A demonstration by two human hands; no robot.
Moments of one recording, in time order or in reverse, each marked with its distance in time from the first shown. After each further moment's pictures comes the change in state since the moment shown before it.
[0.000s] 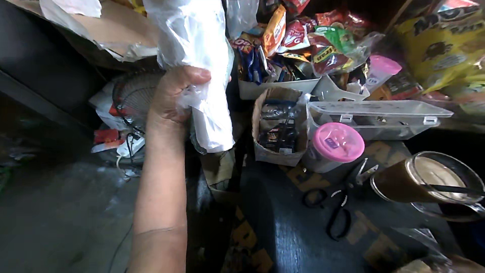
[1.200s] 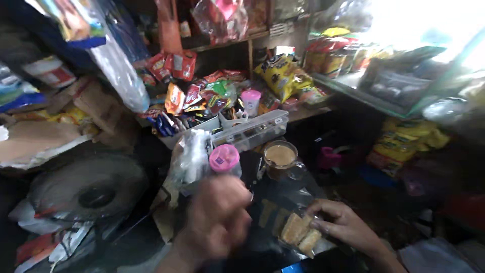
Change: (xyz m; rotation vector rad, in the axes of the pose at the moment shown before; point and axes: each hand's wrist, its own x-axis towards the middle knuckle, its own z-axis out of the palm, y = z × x) left_hand -0.093 -0.035 0.223 0.735 -0.356 0.675; right_hand -0.011 0.033 0.002 0.051 0.176 -0.142
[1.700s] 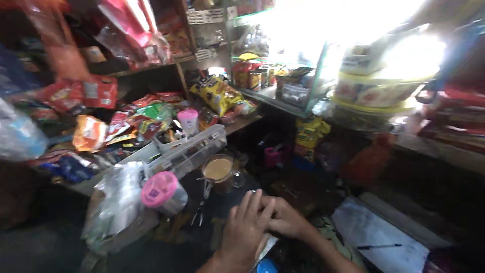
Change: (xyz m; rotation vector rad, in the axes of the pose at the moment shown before) left_hand -0.017 0.052 0.150 0.028 -0.412 0.081; right_hand -0.007 -0.009 0.006 -0.087 0.147 -0.024
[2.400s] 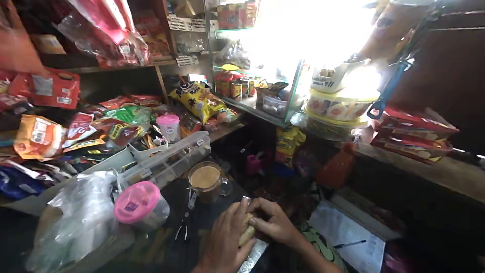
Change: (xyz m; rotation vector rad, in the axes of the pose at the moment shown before) left_hand -0.013 -0.023 0.009 -0.338 0.053 -0.132; right_hand -0.002 0.004 0.005 -0.064 0.156 -0.102
